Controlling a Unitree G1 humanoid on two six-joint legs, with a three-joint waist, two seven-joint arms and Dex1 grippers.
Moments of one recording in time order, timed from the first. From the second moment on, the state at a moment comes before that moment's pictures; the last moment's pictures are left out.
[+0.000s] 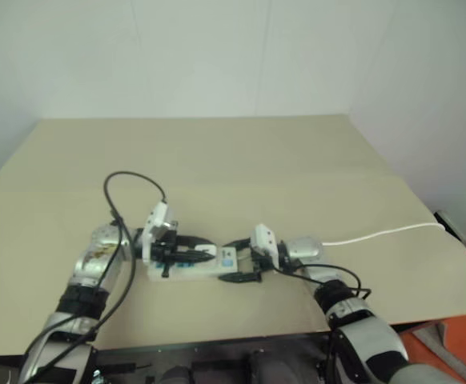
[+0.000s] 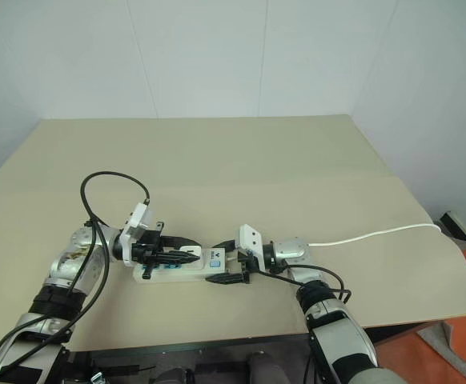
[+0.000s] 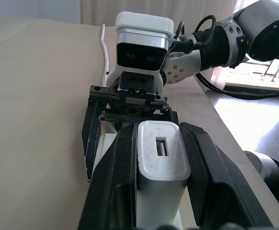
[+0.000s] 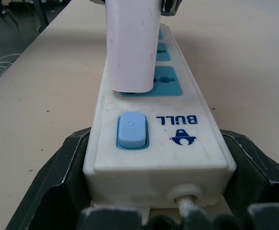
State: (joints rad) left arm -0.54 0.56 -0.09 0.33 -0.43 0.18 -1.52; right arm -0.72 -0.16 0.18 0.87 0.09 -0.38 1.35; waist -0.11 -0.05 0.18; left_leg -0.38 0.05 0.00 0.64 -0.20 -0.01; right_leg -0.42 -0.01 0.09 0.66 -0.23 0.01
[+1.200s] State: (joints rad) left arm -0.50 0.65 -0.04 0.20 -0.47 0.22 -1.52; right arm -0.73 -0.15 0.18 0.88 0.08 -0.38 1.35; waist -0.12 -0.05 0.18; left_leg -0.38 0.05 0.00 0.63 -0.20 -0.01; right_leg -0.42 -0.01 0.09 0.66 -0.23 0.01
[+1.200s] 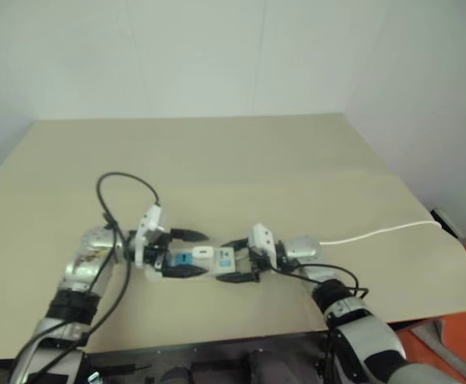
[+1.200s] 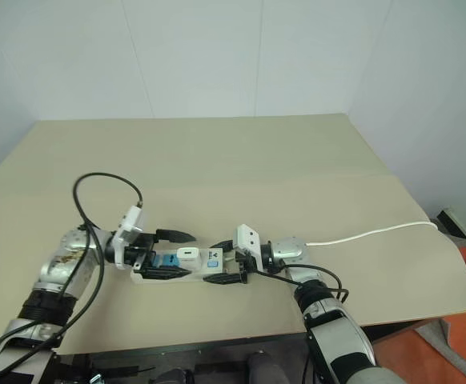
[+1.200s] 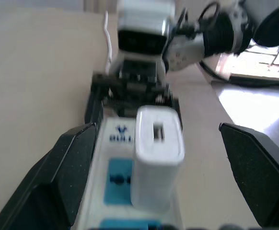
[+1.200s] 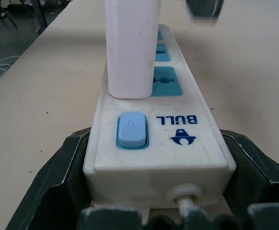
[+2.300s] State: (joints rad) left arm -0.21 0.89 0.26 -0.03 -0.61 0.27 -1.49; right arm -0.57 -0.44 0.13 0.49 0.21 -0.23 1.39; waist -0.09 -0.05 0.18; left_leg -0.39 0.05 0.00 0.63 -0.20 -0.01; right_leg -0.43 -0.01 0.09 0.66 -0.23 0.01
